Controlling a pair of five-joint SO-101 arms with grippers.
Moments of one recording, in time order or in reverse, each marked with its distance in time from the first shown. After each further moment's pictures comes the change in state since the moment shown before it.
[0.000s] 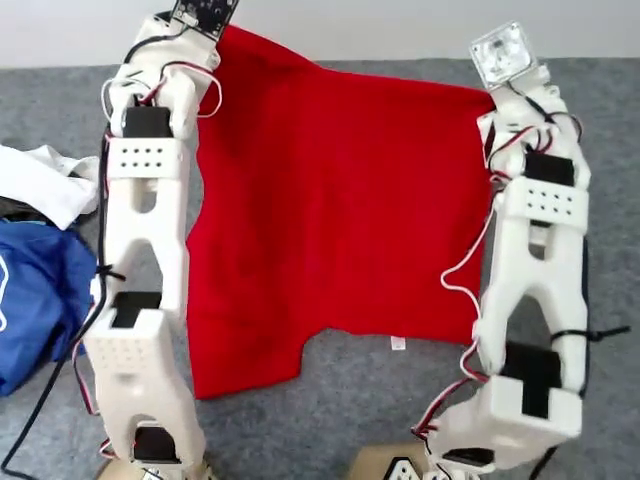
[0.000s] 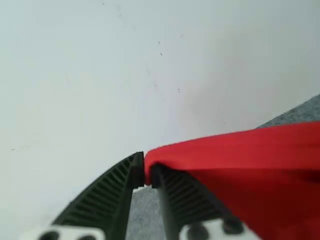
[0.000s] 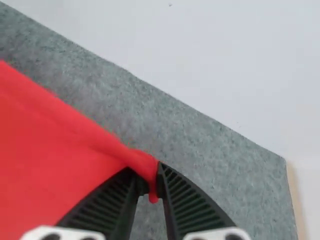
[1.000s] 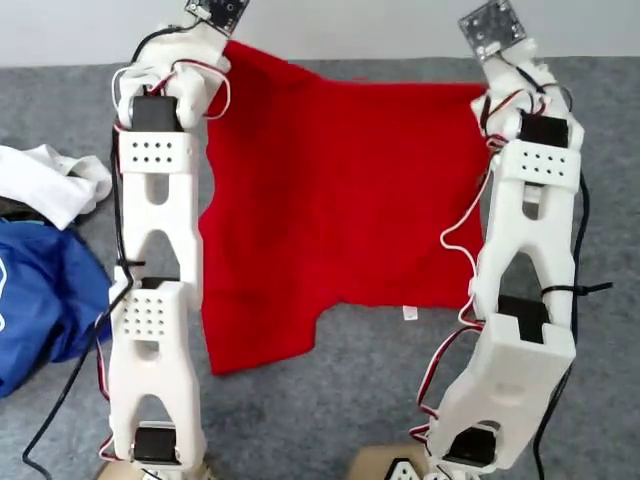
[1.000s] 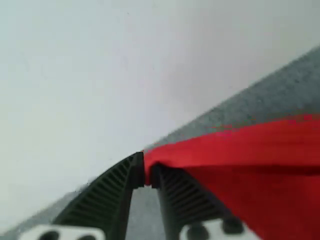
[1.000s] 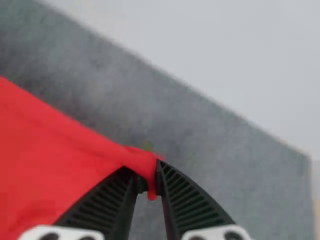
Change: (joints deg) left arm 1.8 18.4 -35.3 29.9 0.0; right arm -1.5 19.3 -26.5 16.9 1.3
